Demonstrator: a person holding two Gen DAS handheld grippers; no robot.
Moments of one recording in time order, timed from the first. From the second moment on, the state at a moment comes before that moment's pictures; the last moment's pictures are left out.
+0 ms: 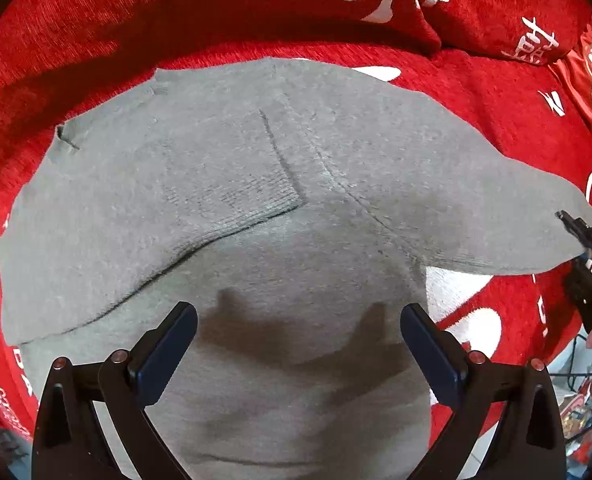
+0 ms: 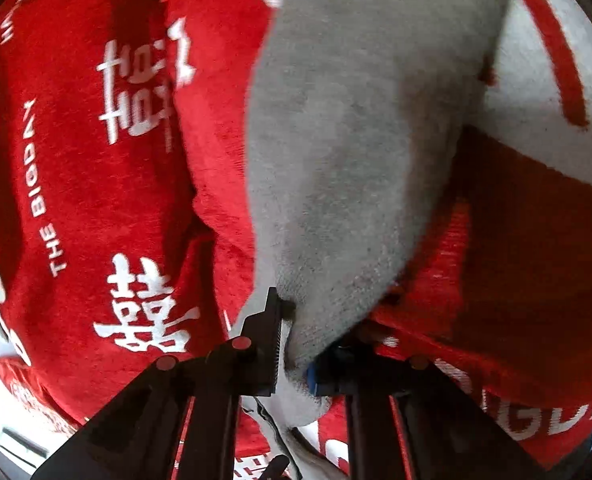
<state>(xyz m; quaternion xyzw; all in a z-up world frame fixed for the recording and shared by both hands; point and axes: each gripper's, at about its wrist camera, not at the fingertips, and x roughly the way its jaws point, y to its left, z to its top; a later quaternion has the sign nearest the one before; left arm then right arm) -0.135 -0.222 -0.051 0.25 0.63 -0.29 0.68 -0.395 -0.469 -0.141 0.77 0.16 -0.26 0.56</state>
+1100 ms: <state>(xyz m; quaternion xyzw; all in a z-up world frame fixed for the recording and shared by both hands) 0.015 0.010 -0.037 0.12 0.62 -0.11 0.77 -0.037 -0.217 -0.115 0.47 0.54 0.02 0.69</state>
